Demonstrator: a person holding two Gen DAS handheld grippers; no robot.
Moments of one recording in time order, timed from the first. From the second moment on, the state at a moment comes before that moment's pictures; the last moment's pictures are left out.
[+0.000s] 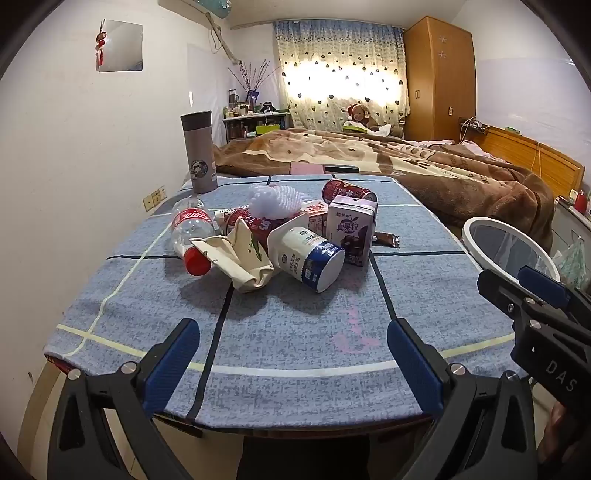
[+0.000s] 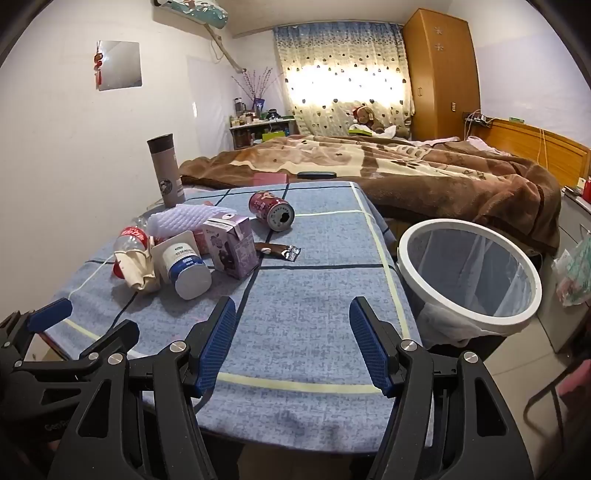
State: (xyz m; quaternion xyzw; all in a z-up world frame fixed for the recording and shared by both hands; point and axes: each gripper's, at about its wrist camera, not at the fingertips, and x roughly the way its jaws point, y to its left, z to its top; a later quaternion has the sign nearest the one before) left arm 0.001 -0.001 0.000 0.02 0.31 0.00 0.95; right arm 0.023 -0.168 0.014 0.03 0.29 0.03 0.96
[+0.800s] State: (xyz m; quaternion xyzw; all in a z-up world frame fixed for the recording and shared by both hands) left arm 0.001 -0.001 0.001 0.02 0.31 0.00 0.95; right arm 0.021 -0.168 0.018 0.03 0.29 0.02 0.96
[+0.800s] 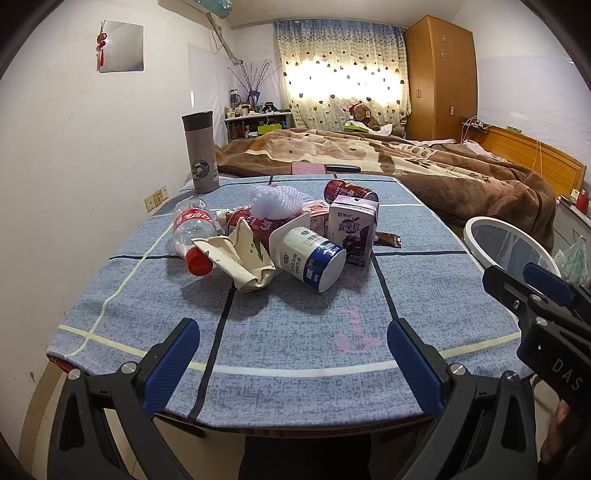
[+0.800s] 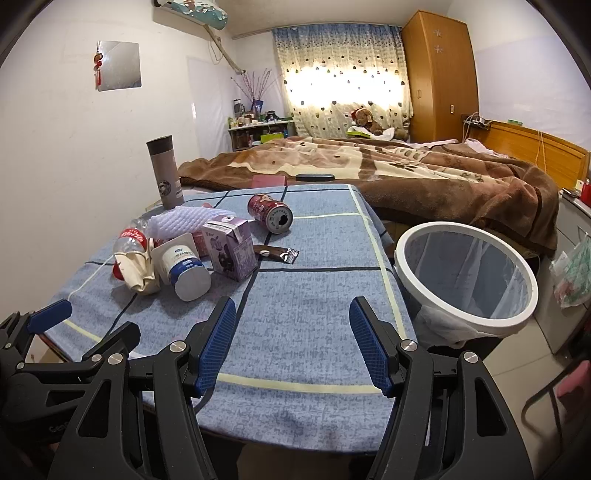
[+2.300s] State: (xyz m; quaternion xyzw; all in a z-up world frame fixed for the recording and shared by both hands) left arm 0.000 0.004 0.001 0.02 0.31 0.00 0.95; right arm 0.019 -0.171 0.020 0.03 0.28 0.02 0.96
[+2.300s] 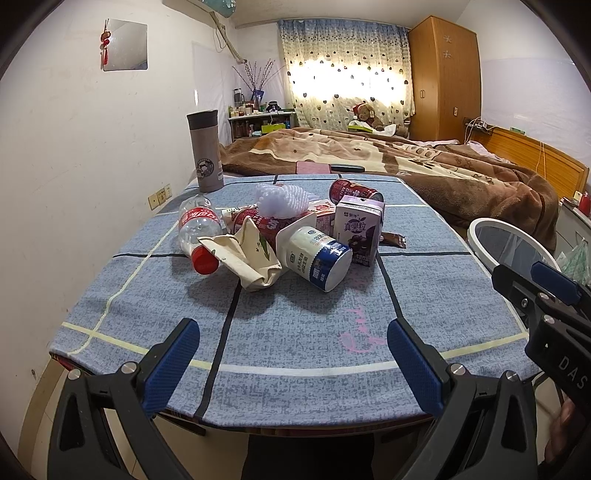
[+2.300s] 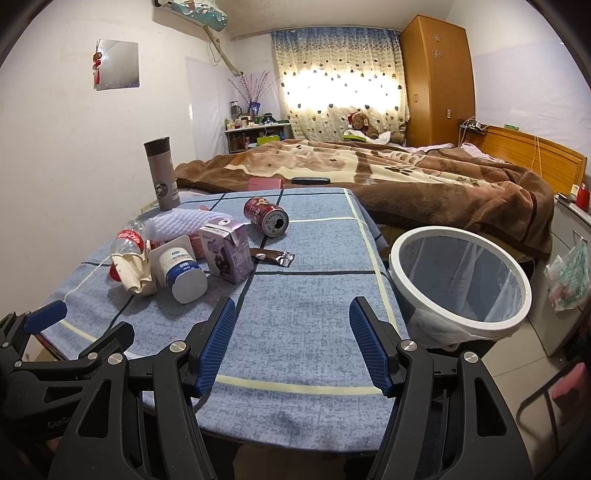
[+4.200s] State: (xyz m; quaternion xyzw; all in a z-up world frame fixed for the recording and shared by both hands) left arm 0.130 0.137 -0.004 -0.08 0.38 0.05 0.92; right arm 0.152 -0.135 0.003 0.02 0.36 0.13 0.92
